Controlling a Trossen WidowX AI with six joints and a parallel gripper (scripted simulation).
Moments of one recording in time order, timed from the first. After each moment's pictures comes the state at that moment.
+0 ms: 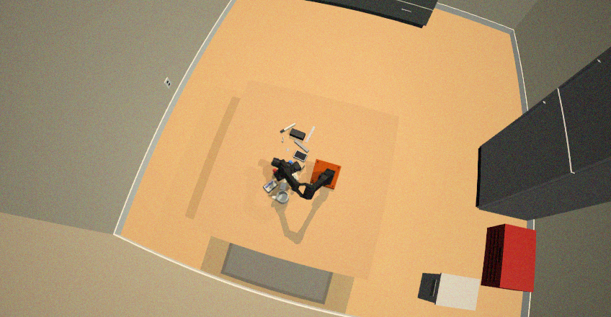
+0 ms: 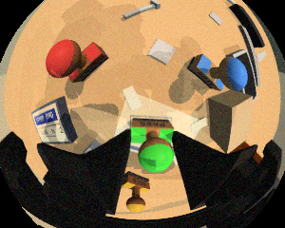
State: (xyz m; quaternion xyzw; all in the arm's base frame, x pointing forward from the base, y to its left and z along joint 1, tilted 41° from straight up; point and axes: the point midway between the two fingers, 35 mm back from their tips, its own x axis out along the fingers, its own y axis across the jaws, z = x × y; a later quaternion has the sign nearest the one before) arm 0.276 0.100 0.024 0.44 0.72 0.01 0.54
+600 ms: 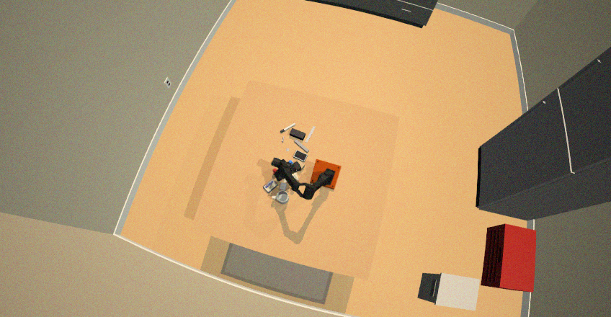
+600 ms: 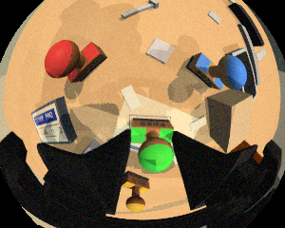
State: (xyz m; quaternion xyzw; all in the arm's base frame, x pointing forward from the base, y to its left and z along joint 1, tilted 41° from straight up) arm 0.275 0.099 0.025 0.45 0.72 0.01 0.53
